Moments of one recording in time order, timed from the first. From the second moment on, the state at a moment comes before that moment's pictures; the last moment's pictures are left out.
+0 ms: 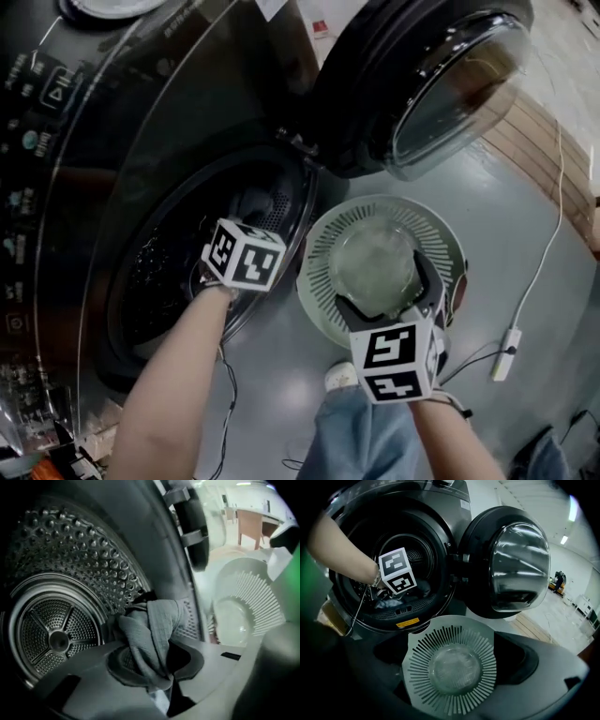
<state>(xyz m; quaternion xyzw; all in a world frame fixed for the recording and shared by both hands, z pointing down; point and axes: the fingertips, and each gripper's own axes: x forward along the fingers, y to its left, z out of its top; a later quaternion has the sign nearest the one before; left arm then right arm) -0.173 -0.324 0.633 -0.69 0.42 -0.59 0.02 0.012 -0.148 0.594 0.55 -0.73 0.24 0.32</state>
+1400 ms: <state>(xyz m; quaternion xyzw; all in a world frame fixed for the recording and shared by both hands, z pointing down) 0.071 -0.098 0.515 -0.87 0.23 -0.39 -0.18 0.162 -0.048 0.540 0.63 -0.65 0.34 0.25</state>
